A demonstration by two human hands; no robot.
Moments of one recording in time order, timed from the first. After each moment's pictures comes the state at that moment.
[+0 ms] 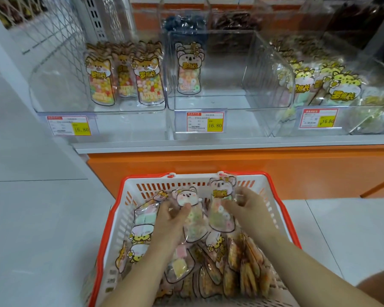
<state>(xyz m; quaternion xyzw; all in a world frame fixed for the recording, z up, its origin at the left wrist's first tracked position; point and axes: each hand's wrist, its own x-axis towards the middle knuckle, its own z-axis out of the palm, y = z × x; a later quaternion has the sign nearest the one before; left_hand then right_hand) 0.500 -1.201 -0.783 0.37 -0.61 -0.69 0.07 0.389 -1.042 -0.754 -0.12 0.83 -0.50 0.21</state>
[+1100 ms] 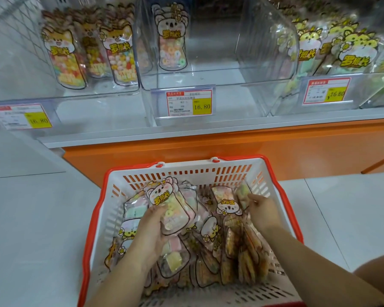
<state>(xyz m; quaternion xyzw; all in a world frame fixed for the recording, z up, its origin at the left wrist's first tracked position) 0.502 -1.220 -0.826 0.49 -0.41 -0.76 0.00 0.345 -0.996 -0.874 0.04 0.93 -0.32 0.18</state>
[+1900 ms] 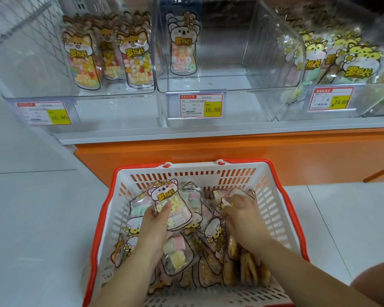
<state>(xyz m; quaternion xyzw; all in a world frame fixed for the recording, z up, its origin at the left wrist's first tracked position) 0.510 -1.229 -0.853 0.51 -0.43 -0.74 0.06 0.384 -1.020 -0.853 -0.38 0.92 -0.09 0.06</state>
